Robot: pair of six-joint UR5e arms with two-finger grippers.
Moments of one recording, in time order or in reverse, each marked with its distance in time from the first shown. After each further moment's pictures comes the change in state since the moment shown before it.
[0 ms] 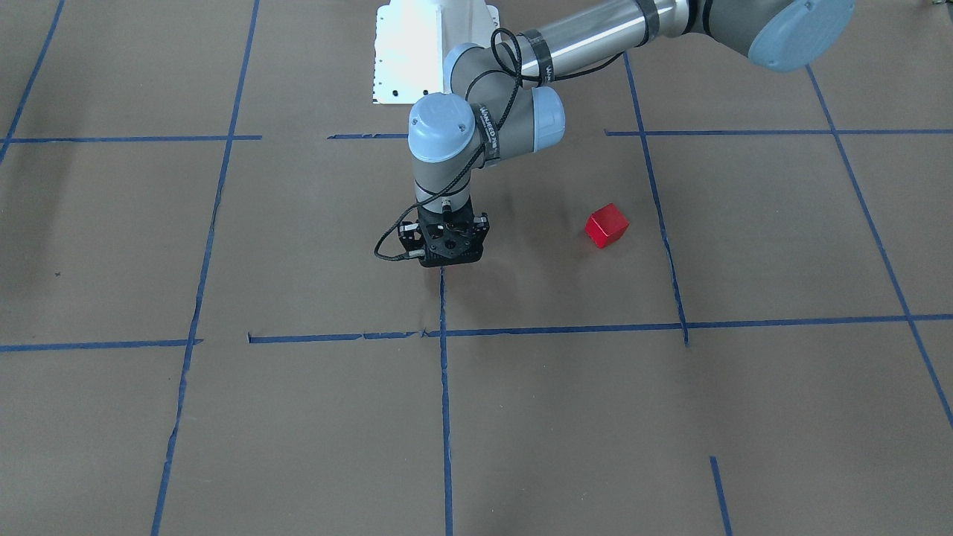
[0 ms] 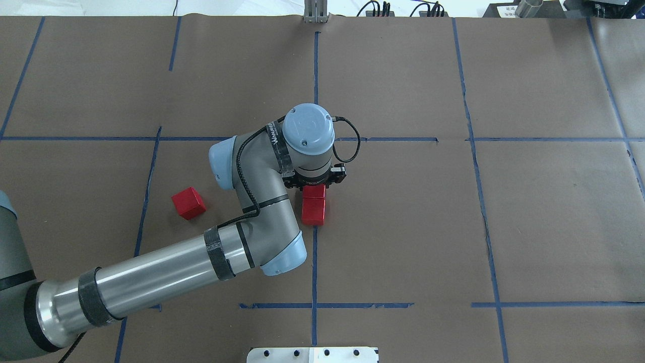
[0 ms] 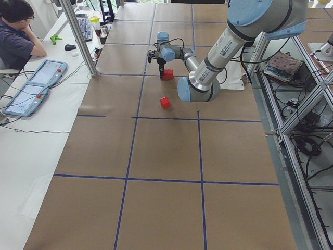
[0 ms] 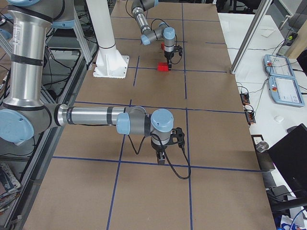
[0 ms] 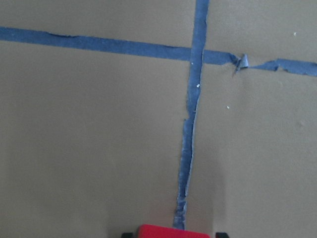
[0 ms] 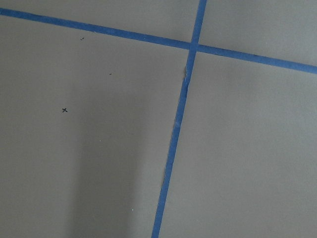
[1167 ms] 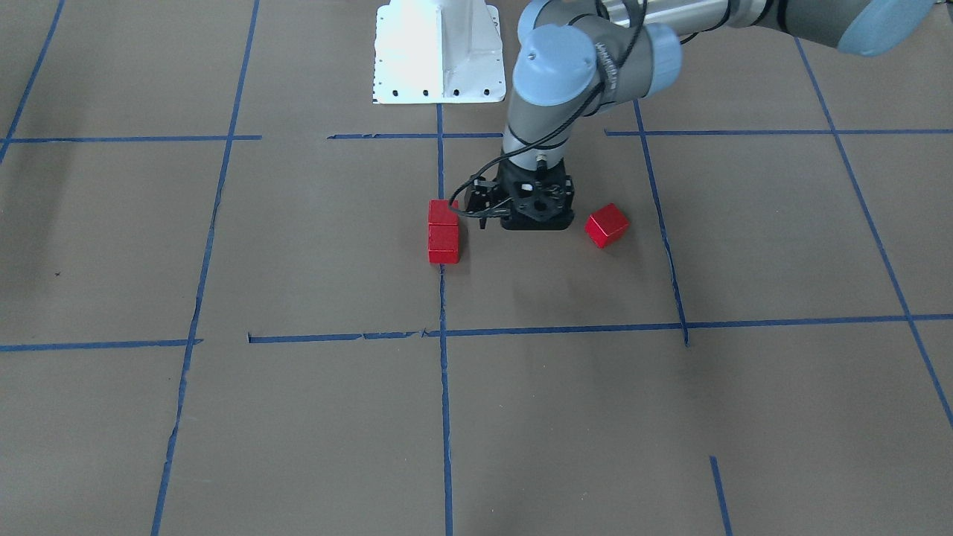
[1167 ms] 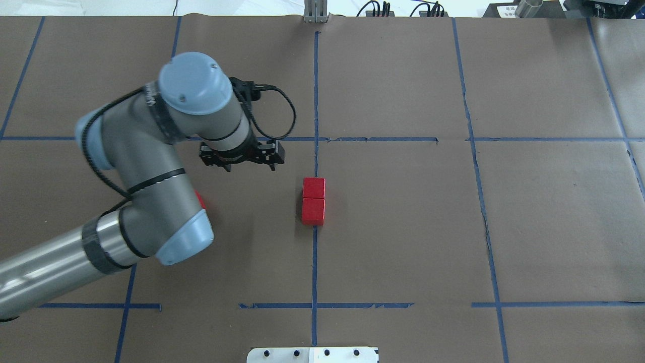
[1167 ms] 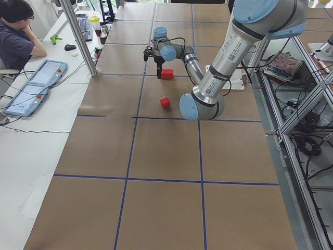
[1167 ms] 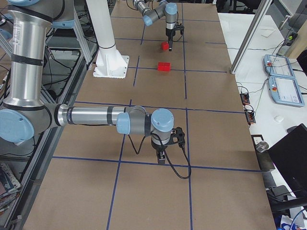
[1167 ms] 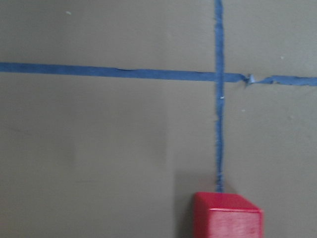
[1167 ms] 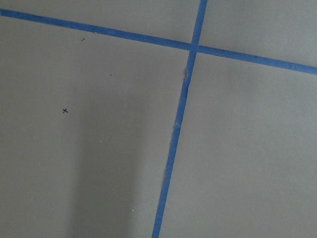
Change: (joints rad) left arm -0.164 0.328 -0.510 0.185 -0.140 0.193; right arm 0.000 0.001 0.000 0.000 0.001 0.000
